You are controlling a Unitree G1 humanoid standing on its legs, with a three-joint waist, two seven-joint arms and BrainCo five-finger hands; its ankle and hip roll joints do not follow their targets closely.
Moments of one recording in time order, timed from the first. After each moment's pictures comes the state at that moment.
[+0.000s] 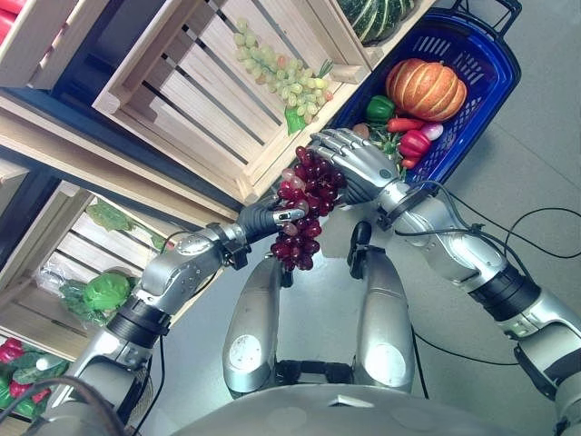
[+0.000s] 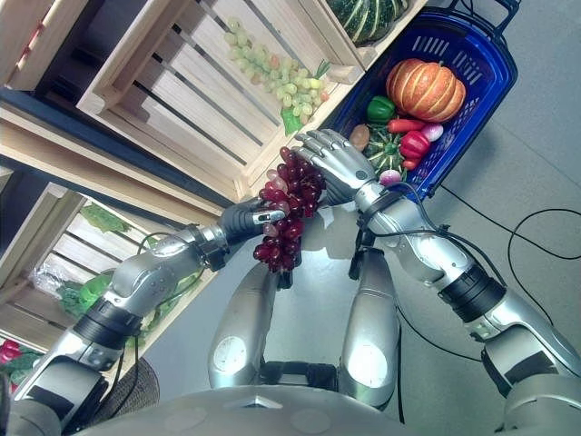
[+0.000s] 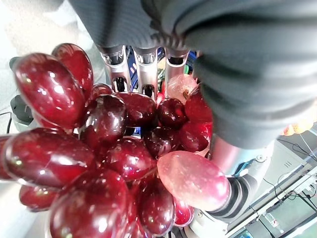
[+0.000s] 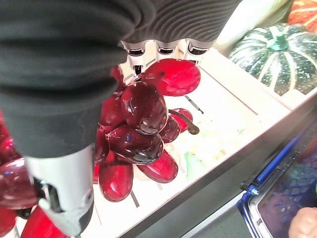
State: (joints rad) left arm -0.29 0.54 -0.39 -0.03 -0.87 0.37 -0.33; right arm -0.52 -0.74 0.63 -0.10 -0.69 0.04 -0.11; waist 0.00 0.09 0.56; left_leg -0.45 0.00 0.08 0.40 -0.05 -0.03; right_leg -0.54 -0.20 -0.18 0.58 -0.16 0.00
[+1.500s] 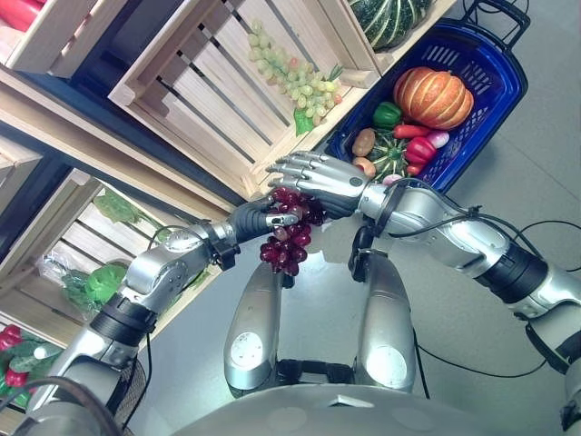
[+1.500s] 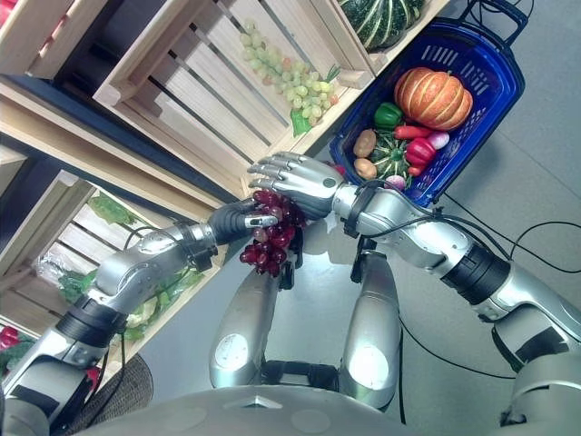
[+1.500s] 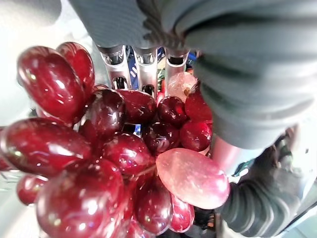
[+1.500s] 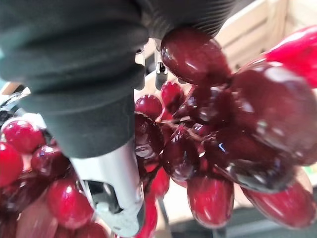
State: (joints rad) left arm -0.32 0.63 -0.41 -0.05 -0.81 0.39 -0.45; right arm -0.71 -0.80 0.82 -0.15 -0.55 -0.17 0.18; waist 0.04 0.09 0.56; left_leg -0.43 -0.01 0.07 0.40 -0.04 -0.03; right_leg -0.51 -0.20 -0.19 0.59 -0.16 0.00
